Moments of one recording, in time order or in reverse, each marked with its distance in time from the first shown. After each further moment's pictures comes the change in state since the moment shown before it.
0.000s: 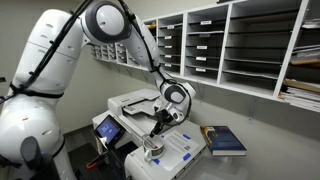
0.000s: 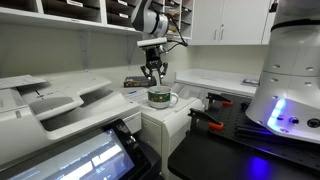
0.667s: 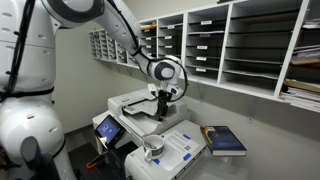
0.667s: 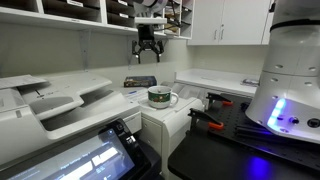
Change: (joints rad) arm 0.094 -0.293 0.023 -0.126 -0.254 0.204 -0.033
